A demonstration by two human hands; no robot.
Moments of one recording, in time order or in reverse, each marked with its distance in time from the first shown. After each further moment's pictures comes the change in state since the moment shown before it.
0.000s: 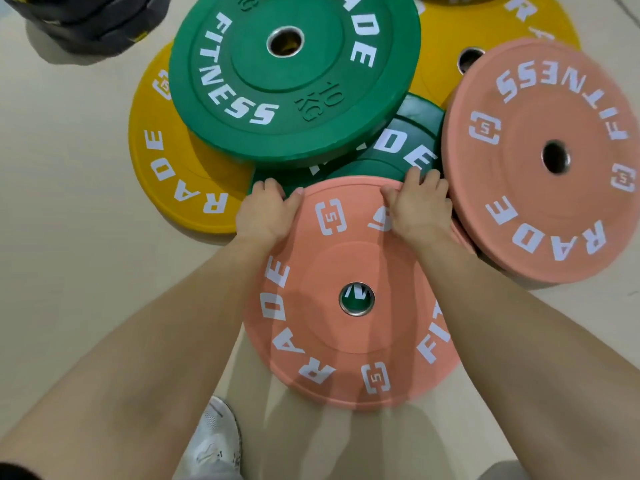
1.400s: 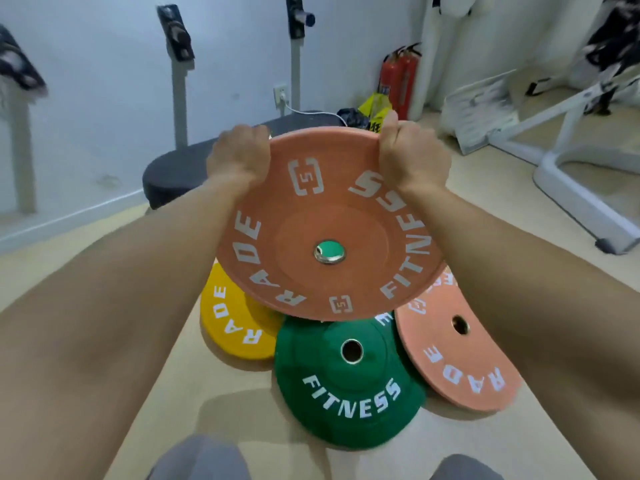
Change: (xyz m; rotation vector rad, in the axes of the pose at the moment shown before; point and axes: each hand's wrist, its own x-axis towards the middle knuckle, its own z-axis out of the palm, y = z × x) left_hand -0.065 0.079 -0.472 -0.107 0.616 0.202; right_hand -0.073 -0.157 -0.468 0.309 0.634 -0.247
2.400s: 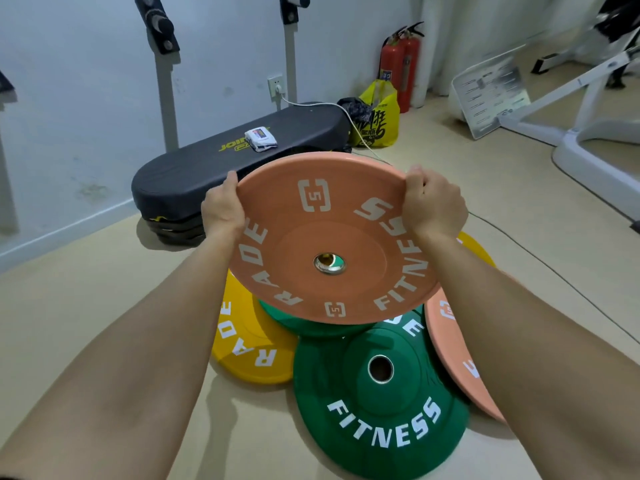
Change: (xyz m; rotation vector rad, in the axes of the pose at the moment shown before) left_hand 0.015 -0.097 0.111 -0.624 0.066 -0.369; right_hand -0.020 0.039 0.119 0.101 0.054 0.242
